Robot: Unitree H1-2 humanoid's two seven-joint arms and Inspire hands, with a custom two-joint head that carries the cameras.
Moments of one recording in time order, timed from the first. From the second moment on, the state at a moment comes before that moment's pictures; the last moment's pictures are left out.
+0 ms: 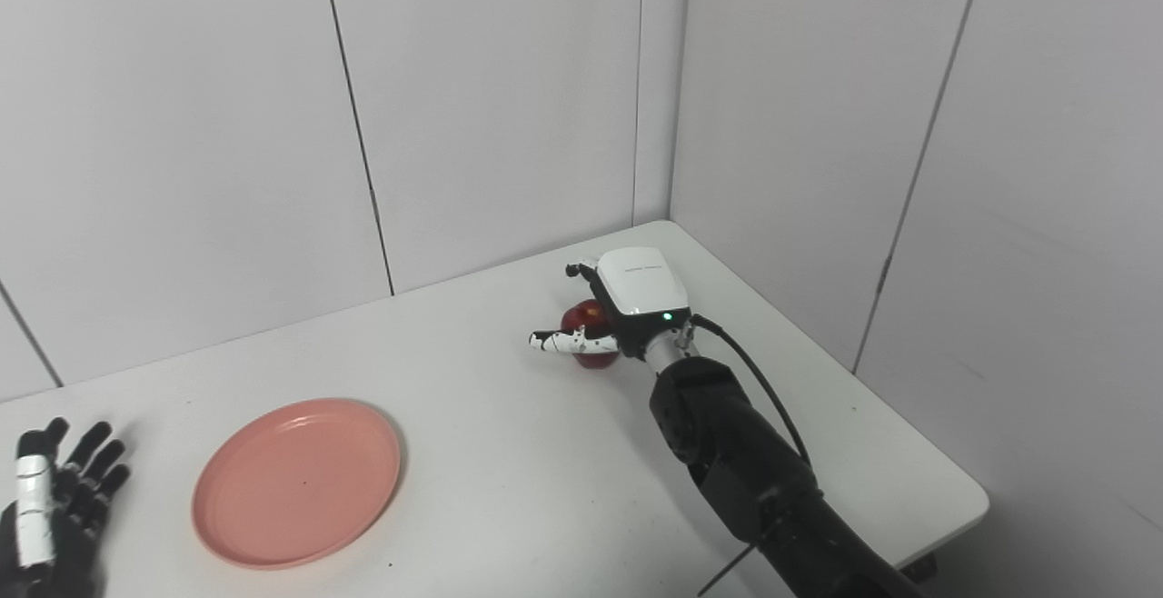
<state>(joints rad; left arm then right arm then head) -0.40 0.02 0.10 0.43 -0.19 0.04 -0.10 -0.36 -0.51 0.10 0.24 -0.92 0.18 -0.08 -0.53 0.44</state>
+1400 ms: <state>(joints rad) -0.41 0.03 0.09 0.47 -0.19 0.01 -0.10 -0.37 -0.51 0.12 0.30 -0.90 0.19 -0.09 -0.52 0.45</state>
